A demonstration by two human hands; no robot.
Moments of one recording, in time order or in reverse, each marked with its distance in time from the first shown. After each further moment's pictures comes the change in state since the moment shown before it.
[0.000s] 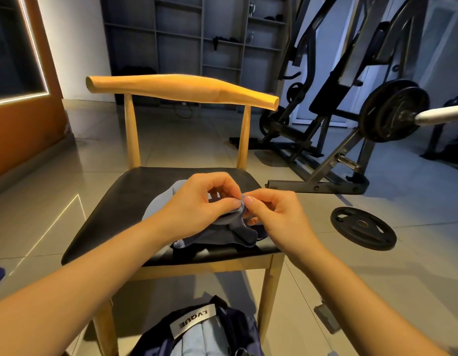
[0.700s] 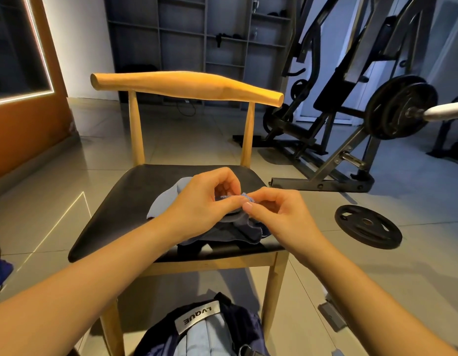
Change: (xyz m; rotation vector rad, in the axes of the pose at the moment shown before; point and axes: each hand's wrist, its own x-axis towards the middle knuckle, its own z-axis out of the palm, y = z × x) left_hand 0.000 -0.008 0.006 0.043 0.077 -0.004; right_hand -0.002 0.003 -0.004 0.050 -0.110 -0.036
